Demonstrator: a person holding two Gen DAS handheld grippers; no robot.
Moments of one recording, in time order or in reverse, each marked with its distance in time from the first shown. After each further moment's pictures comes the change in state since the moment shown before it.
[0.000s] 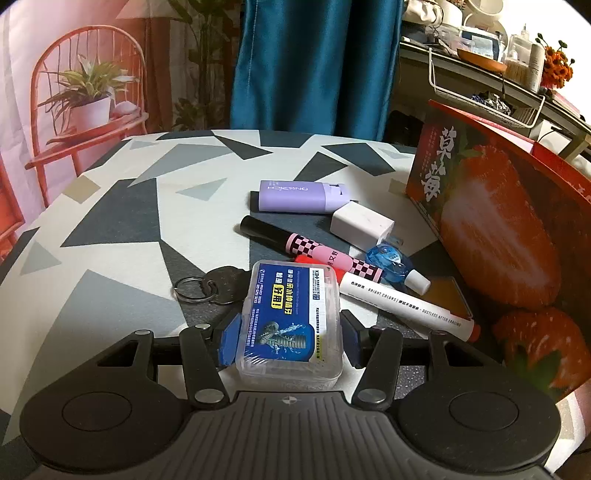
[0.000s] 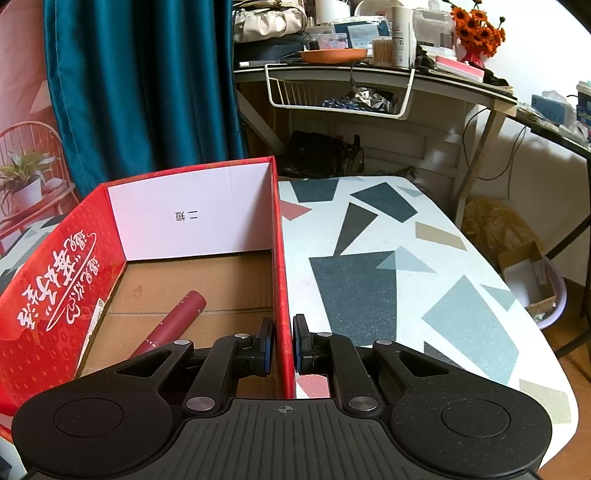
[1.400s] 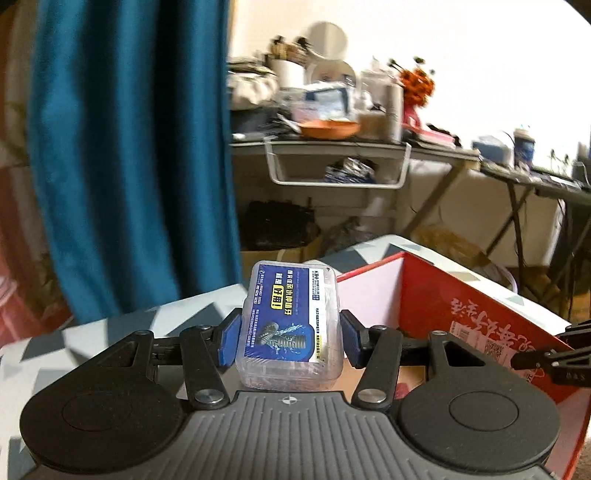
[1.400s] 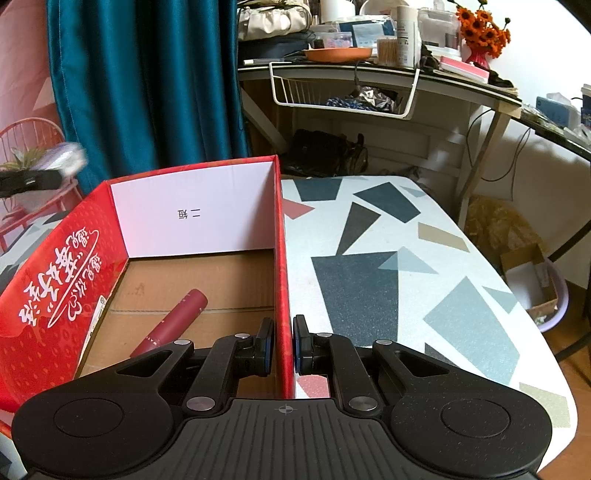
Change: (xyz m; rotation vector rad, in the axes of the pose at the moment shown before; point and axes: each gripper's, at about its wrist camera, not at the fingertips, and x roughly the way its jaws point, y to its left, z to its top) left arm 0.012 -0.137 0.158 0.359 -0.240 -0.329; right arm -0.001 0.003 0.000 -0.012 0.003 0.004
